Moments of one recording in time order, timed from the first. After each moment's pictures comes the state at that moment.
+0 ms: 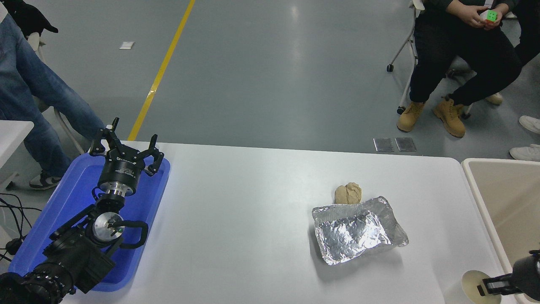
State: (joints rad) left arm -0.62 0.18 -0.87 -0.41 -0.09 -0.58 -0.50; right arm 1.19 -0.88 -1.00 1.19 -1.06 0.17 0.30
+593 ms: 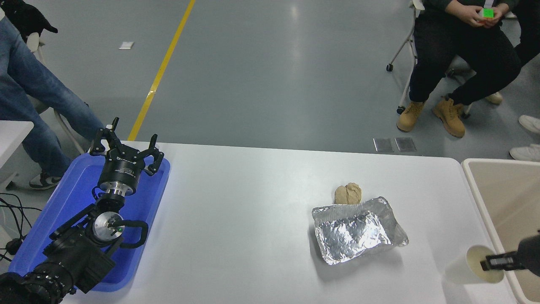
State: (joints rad) left arm -0.62 0.18 -0.87 -0.41 -0.09 -0.58 -0.50; right arm 1.42 -0.96 -1.00 1.23 -1.05 0.24 0.31
